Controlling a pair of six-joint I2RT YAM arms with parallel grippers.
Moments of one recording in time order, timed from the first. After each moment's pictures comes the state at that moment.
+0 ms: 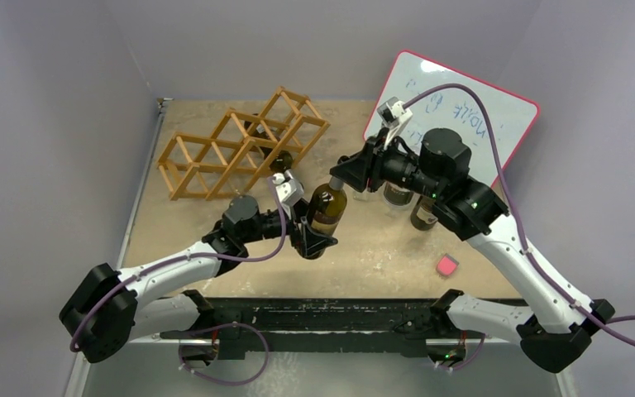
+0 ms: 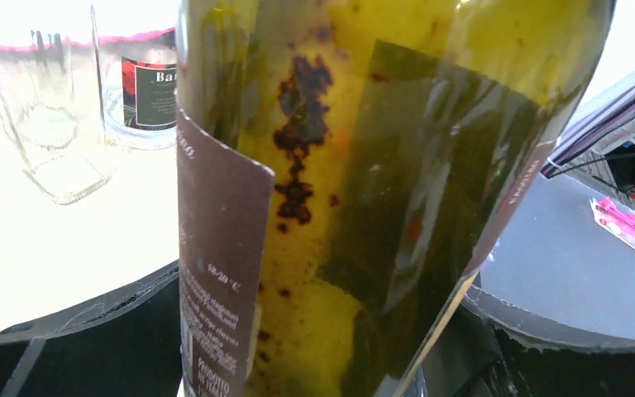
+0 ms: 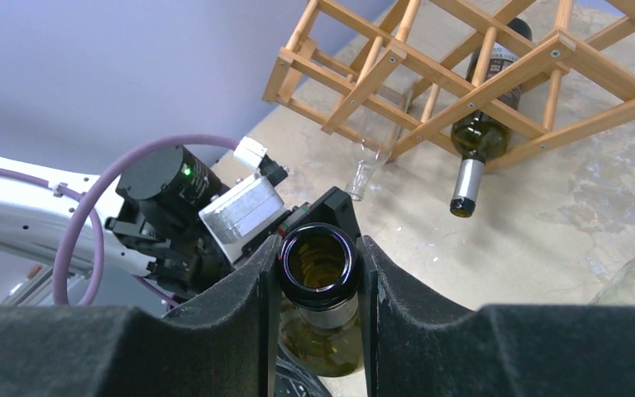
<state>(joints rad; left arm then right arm) -0.74 1.12 0.50 0.58 0.58 -0.36 0.68 1.07 1.30 -0.38 -0.31 0.37</state>
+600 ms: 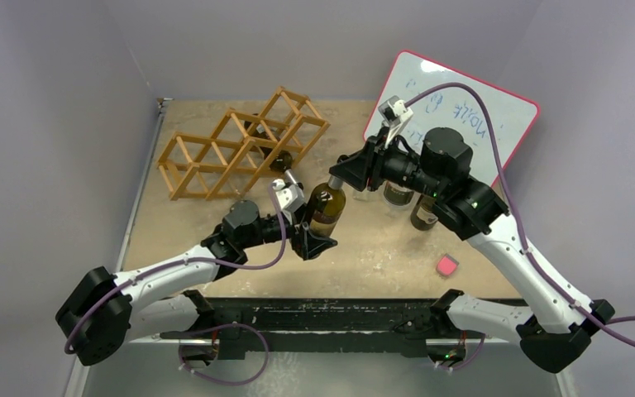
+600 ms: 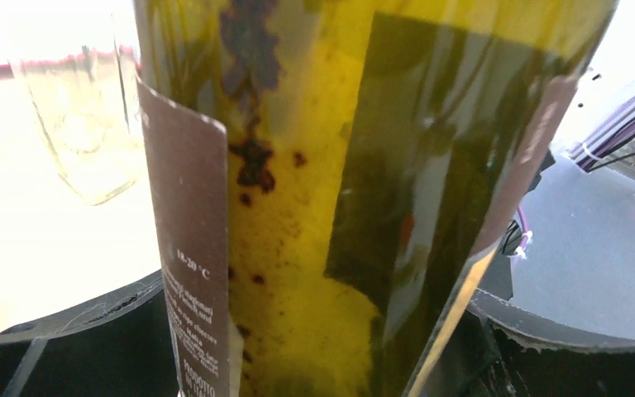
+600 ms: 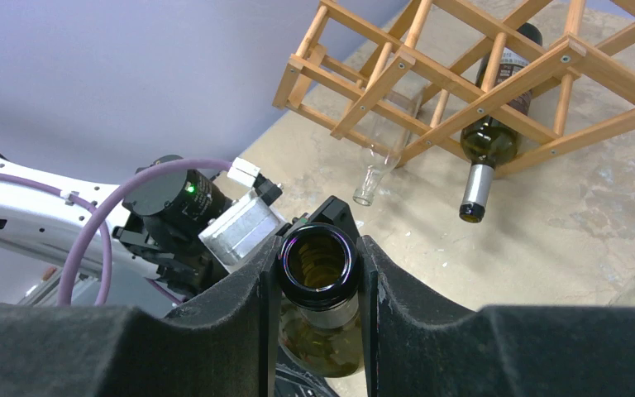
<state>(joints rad) -0.79 1.10 0.48 0.59 0.48 -0.29 0.67 1.07 1.30 -0.36 -0.33 0.40</state>
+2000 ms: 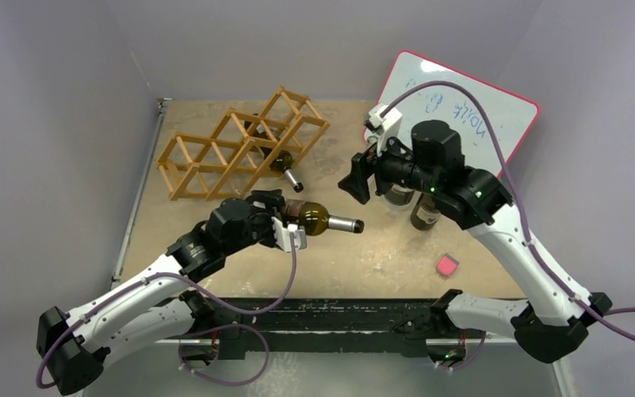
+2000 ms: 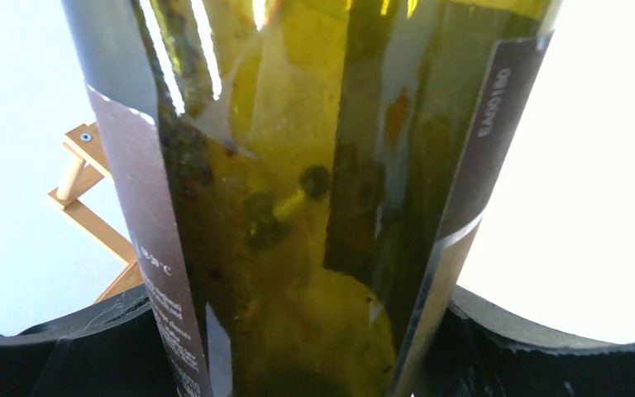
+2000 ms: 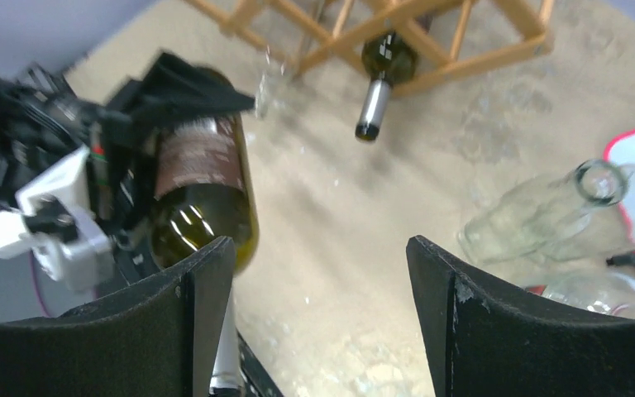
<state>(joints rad) -0.80 0.84 0.66 -0.20 0.05 0.92 0.68 1.13 1.47 -0.71 -0.20 0.07</state>
